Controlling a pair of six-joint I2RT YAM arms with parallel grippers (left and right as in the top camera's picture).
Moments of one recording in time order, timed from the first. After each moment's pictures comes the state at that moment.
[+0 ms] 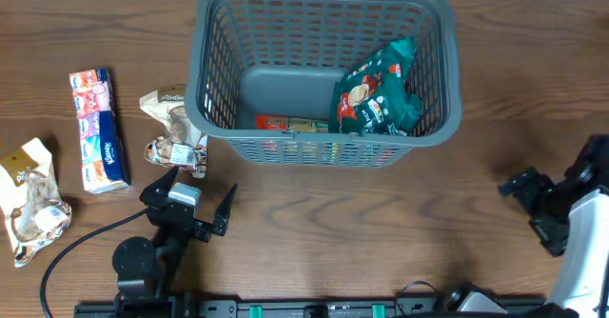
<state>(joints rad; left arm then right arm) 0.03 0.03 0.07 -0.23 0.36 0.13 -0.62 1.26 0.97 -1.17 0.01 0.41</state>
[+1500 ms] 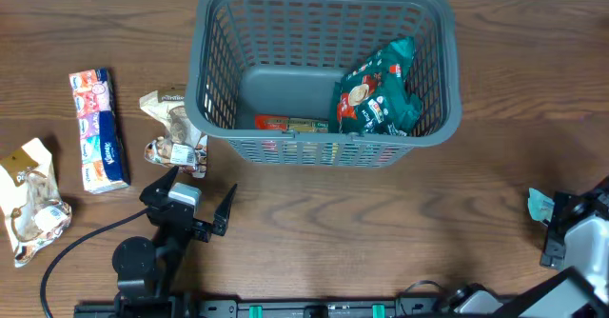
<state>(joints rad) 0.03 0.03 0.07 -0.23 0.36 0.13 -0.86 1.35 0.69 -0.57 0.21 1.04</state>
